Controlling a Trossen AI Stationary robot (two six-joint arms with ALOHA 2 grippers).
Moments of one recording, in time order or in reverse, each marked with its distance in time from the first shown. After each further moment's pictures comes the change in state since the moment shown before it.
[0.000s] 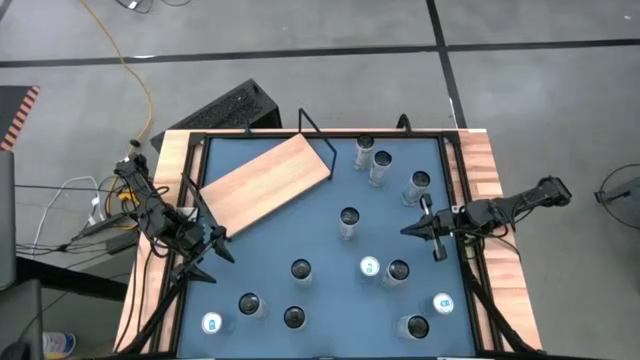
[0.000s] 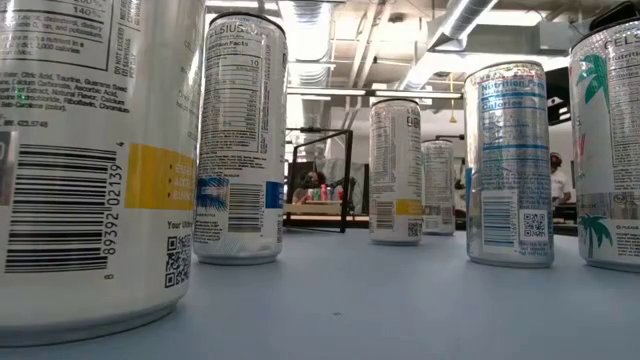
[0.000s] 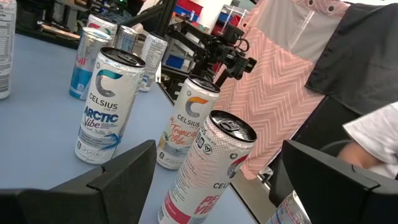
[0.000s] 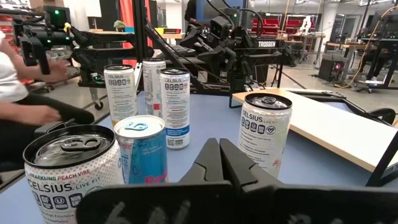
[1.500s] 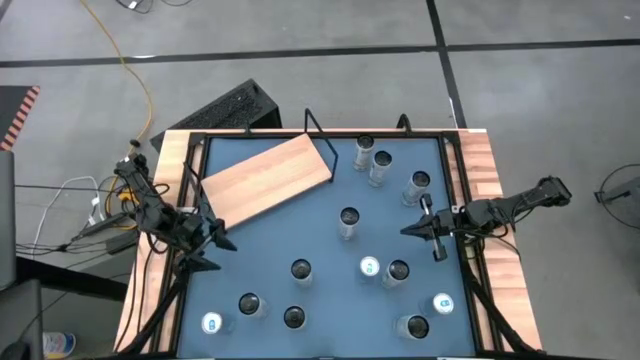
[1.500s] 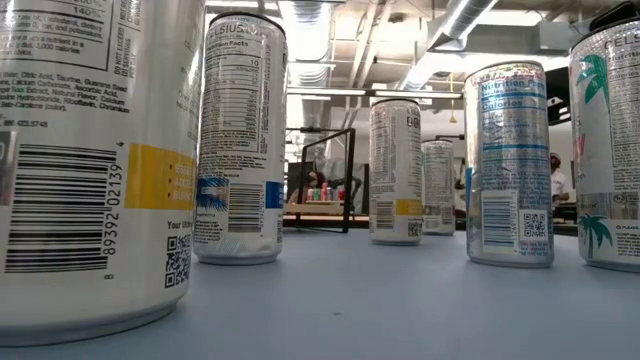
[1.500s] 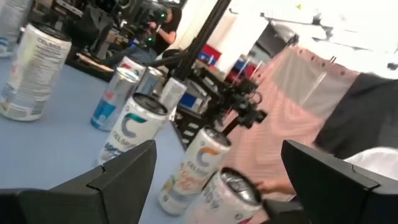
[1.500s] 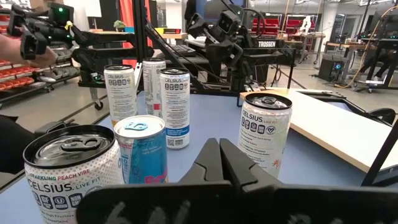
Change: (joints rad) left arm 0.000 0.000 0.000 0.157 -0.157 -0.061; right arm 0.000 0.000 0.000 0.000 0.000 0.000
